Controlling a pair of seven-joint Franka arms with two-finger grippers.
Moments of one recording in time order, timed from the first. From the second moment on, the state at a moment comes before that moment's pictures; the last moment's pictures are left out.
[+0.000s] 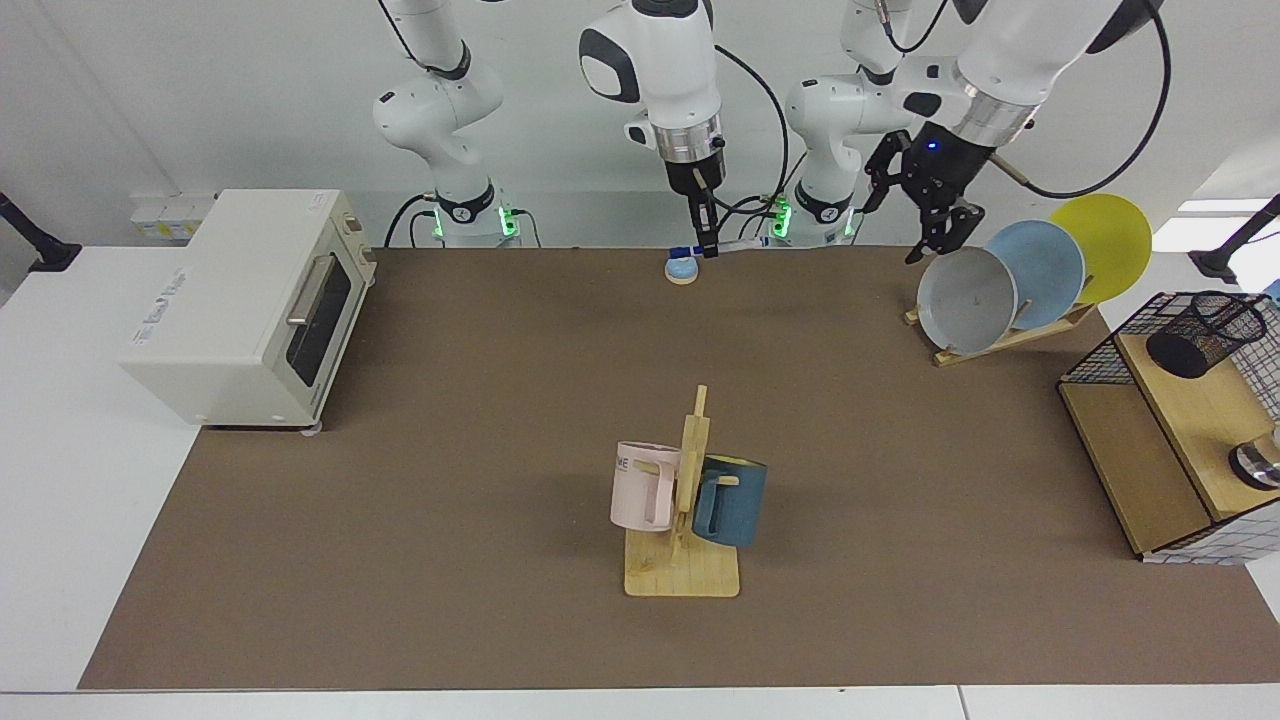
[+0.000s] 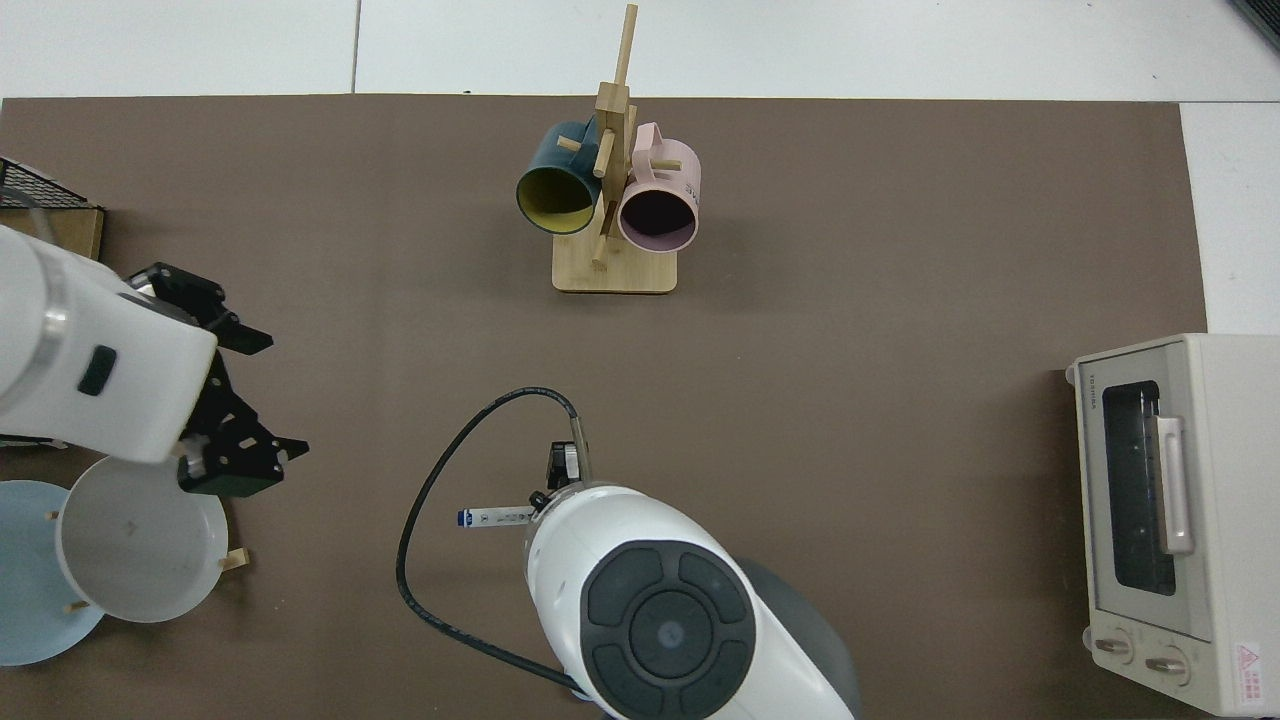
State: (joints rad) left arm 0.01 -0.06 -0.22 -1.60 -0.16 1.52 1.02; right arm 0.69 0.05 0.10 -1.80 0.10 2.07 2.31
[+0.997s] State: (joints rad) left arm -0.10 -0.12 -0.24 -1.78 -0.30 1.70 1.17; right arm 0.70 0.15 0.09 -1.61 0.06 2.00 2.31
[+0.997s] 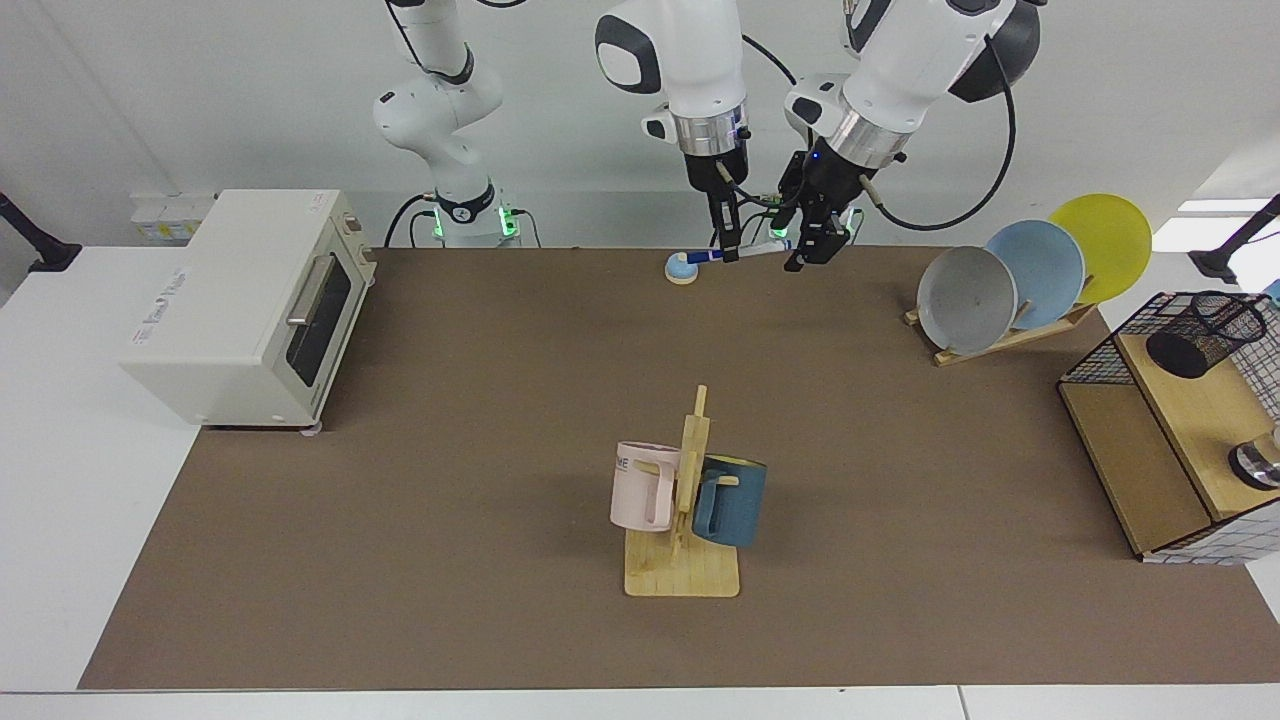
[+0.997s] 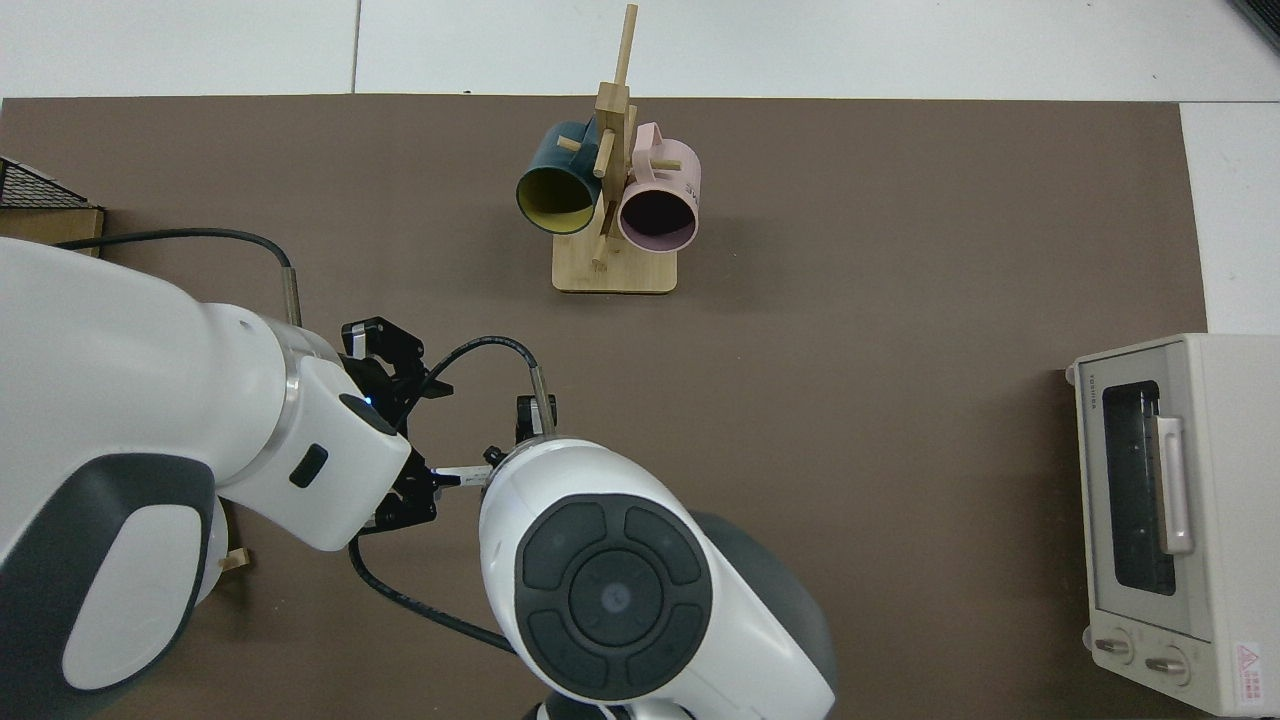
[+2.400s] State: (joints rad) left arm -0.13 -0.12 -0.26 -1.85 -0.38 1.77 1.17; right arm 0.69 0.17 0.07 -1.55 0.05 1.97 2.30
